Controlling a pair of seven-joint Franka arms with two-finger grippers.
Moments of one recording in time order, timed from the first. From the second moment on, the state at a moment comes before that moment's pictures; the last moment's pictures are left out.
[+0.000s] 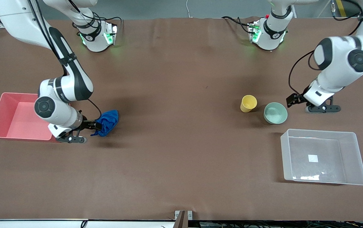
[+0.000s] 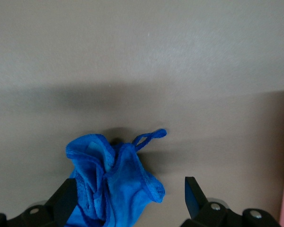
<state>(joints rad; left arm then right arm) -0.03 0.06 0.02 -2.37 -0.02 2.47 0.02 0.00 0.43 0.14 -2.02 -0.09 2.36 0.25</state>
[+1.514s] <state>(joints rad) -0.02 0.12 0.02 -2.40 -0.02 2.49 0.06 -0.03 0.34 0.10 -1.83 -0.09 2.02 0.19</state>
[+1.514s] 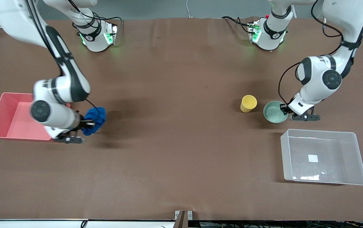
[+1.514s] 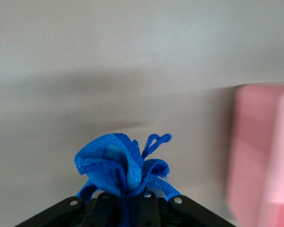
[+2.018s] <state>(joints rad) -0.01 0.10 0.07 -2.09 -0.03 2.25 0.13 -0.08 0.28 -0.27 -1.81 -0.09 2.07 -0.38</state>
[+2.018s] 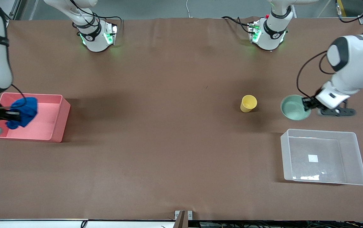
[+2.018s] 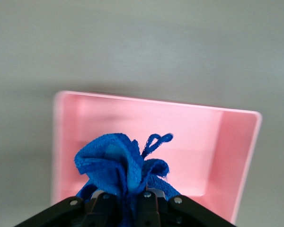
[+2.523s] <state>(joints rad) 0.00 0.55 0.19 -1.57 -0.18 2.17 0.33 -0.08 0.45 -0.29 -2.02 -0.04 2.41 -0.43</state>
